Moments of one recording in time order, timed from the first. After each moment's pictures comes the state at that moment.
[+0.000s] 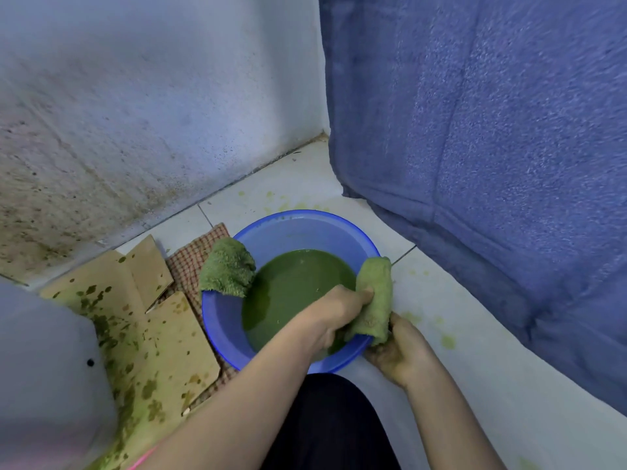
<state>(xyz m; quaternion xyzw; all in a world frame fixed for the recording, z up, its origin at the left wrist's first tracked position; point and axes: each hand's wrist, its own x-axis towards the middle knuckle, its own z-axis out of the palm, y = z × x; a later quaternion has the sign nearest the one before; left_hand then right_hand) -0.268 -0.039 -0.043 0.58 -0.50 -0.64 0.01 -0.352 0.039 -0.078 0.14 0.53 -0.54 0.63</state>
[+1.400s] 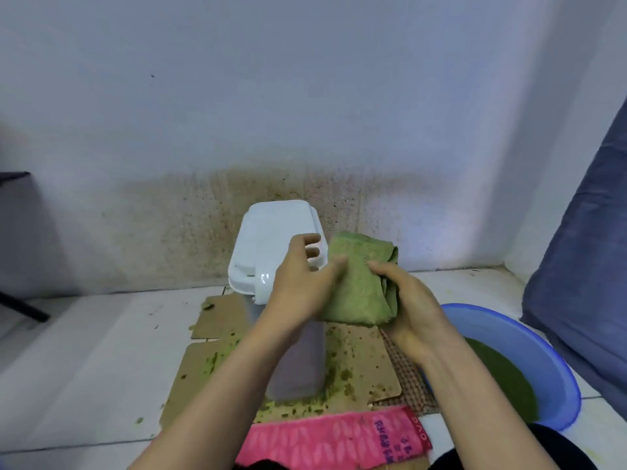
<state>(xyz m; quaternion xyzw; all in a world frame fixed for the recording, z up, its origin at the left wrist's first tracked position) 0.091 0.112 0.210 0.60 -0.51 -0.31 0.53 -0.052 0.081 0.184 -0.36 0.34 -0.49 0.72</state>
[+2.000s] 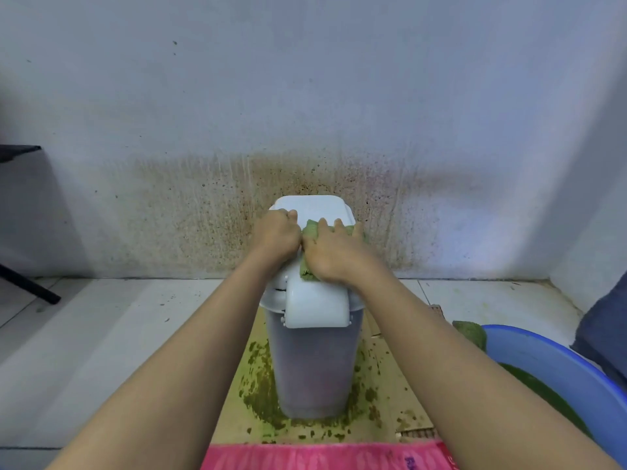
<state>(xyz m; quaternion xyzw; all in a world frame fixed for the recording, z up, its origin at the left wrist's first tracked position) 0.215 -0.020 0.207 0.76 -0.50 -0.14 0.38 0.108 -0.051 0.187 -0.83 0.54 -0.04 0.14</state>
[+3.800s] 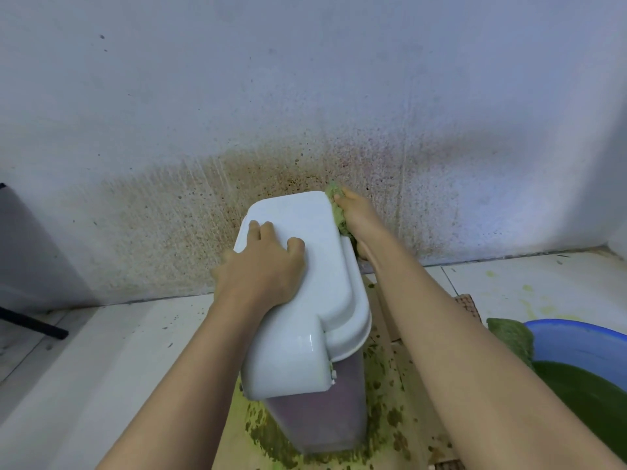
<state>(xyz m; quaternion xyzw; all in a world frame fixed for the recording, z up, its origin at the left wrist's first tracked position) 0.205 -0.053 0.179 0.84 -0.53 -0.04 0.11 0.094 -0.202 0.149 -0.54 0.42 -0.45 0.57</state>
